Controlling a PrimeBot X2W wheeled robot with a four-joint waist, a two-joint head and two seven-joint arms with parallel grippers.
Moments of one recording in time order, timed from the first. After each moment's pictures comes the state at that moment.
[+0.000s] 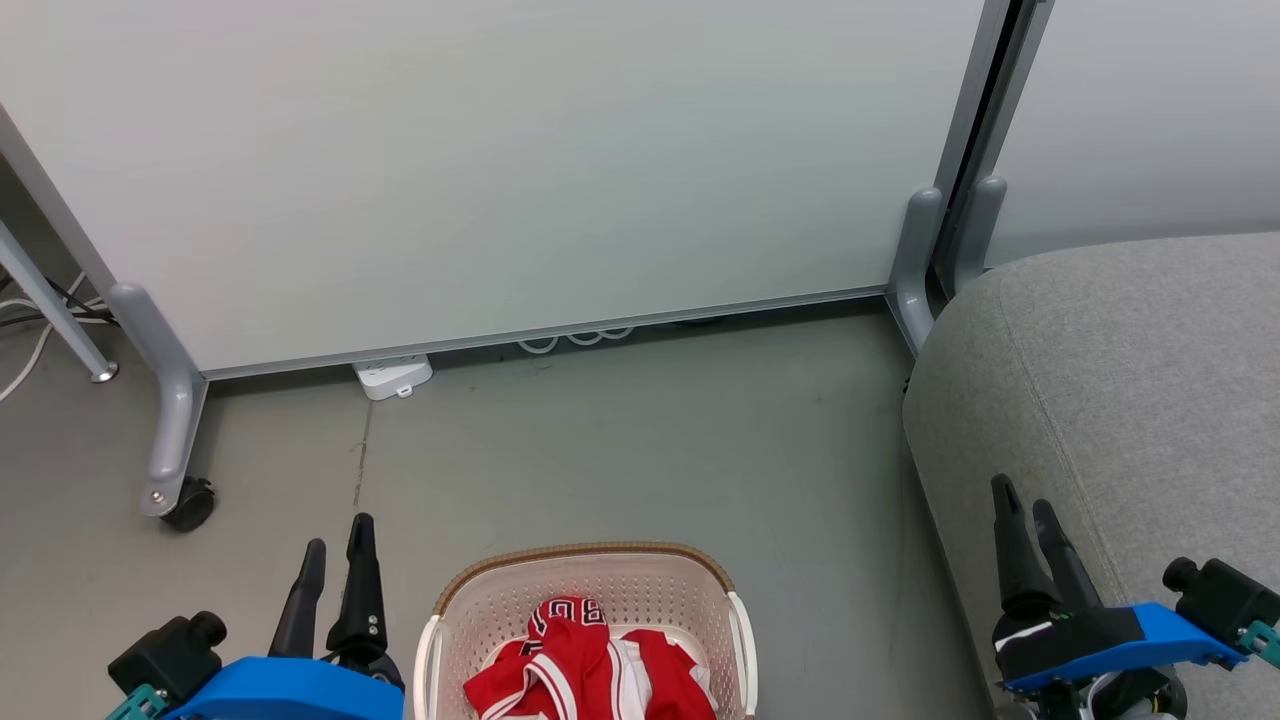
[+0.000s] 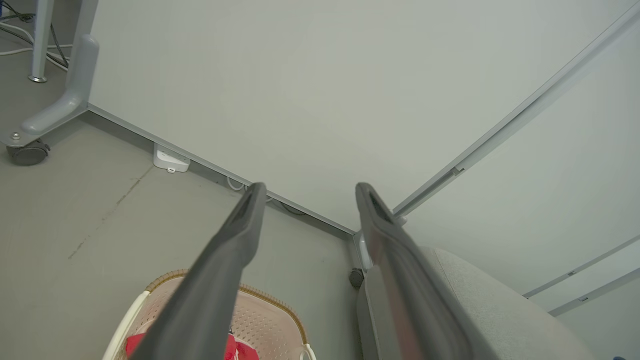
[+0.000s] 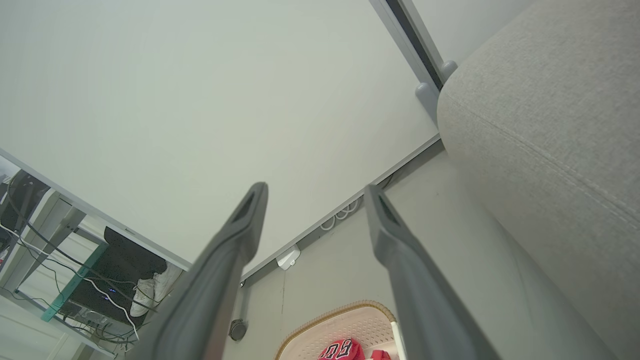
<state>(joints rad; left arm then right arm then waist) -0.07 0.04 -0.06 0.23 -0.77 -0.05 -0.10 -0.07 -0.05 -0.04 0.24 0.71 0.13 -0.05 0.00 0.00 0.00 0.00</state>
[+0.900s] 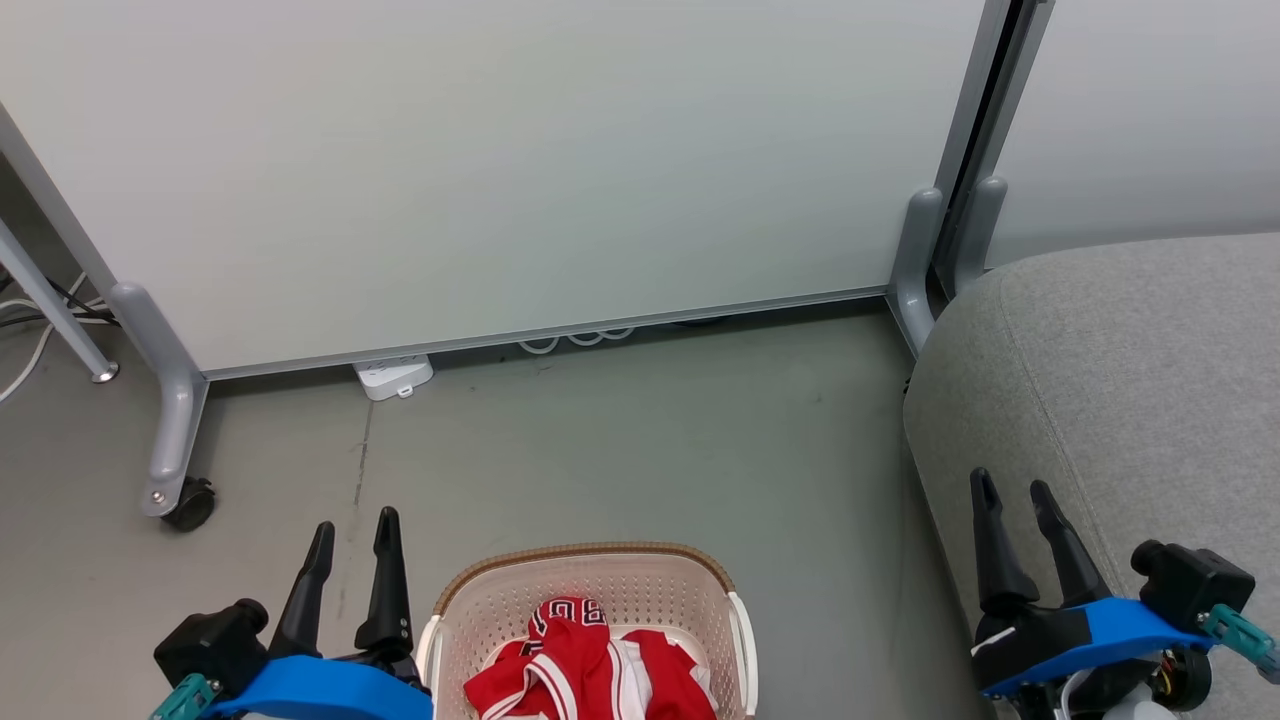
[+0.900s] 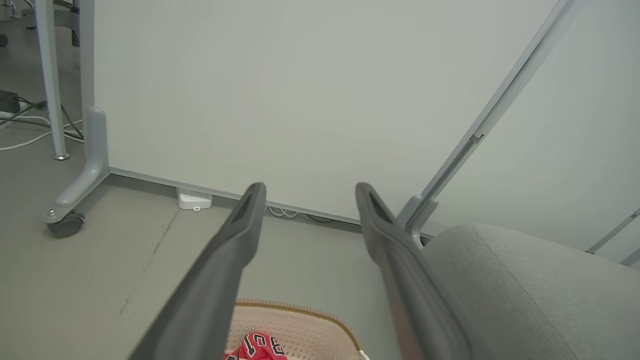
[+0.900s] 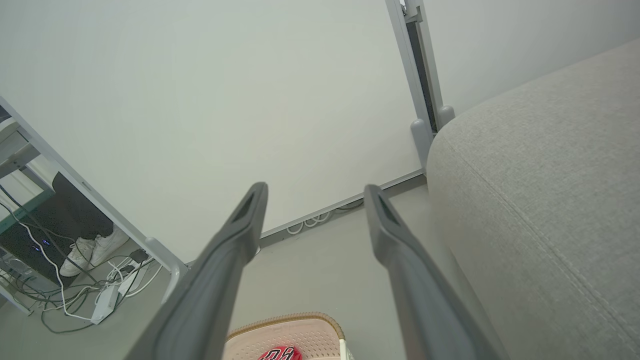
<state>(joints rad) -0.08 0.04 -0.10 0.24 -0.49 -0.04 -0.17 -0.08 -0.05 -0.02 0.23 0.42 0.13 -0.09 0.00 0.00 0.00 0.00</state>
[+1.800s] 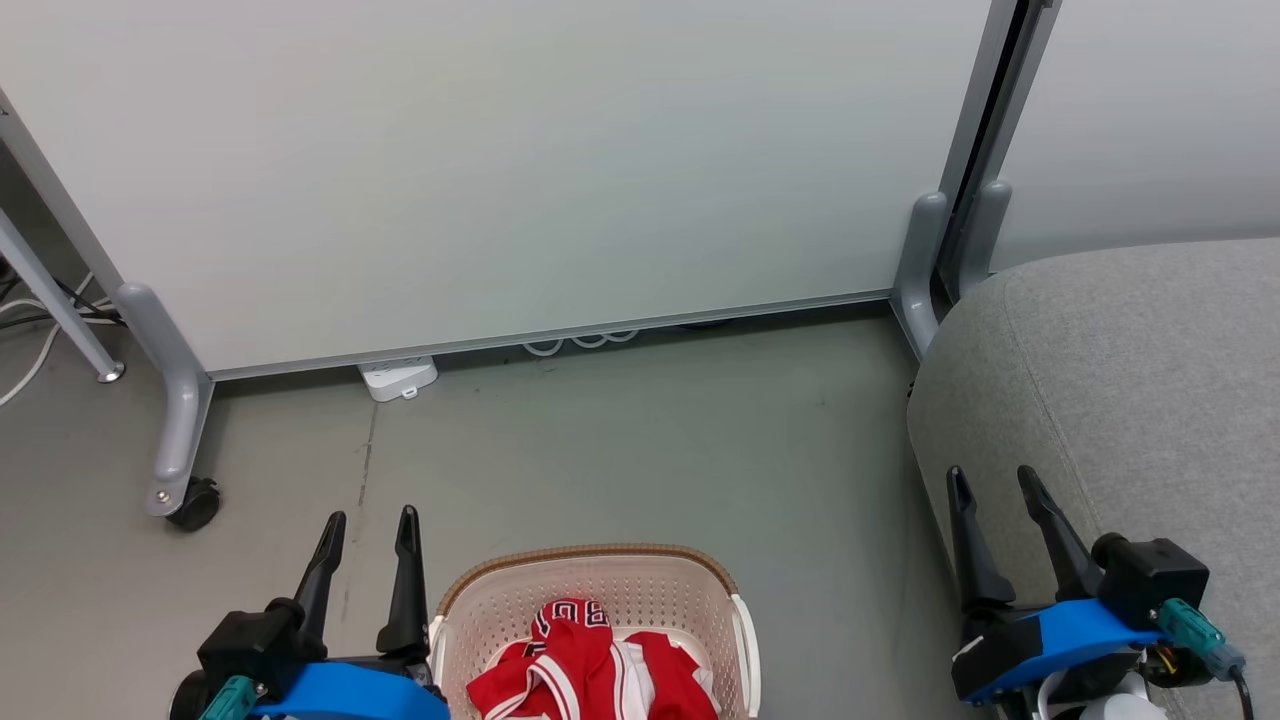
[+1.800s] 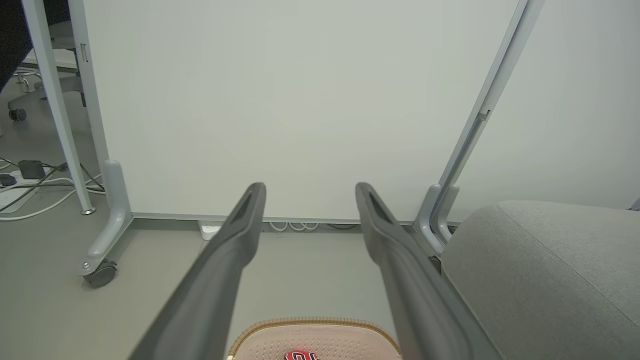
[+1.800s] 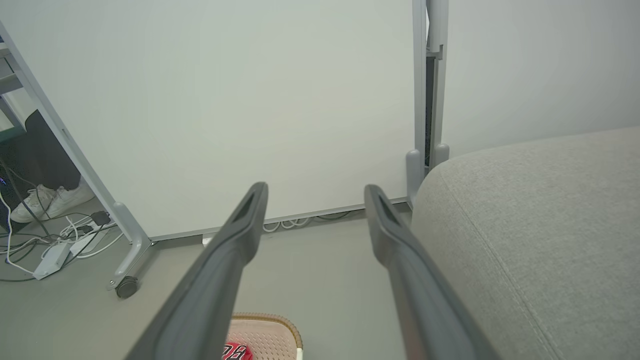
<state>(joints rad) -0.09 0.05 -0.12 0.25 -0.30 -0.02 -0.23 -0.09 -0.05 -0.01 0.23 0.18 0.13 -0.13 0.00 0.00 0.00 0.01</state>
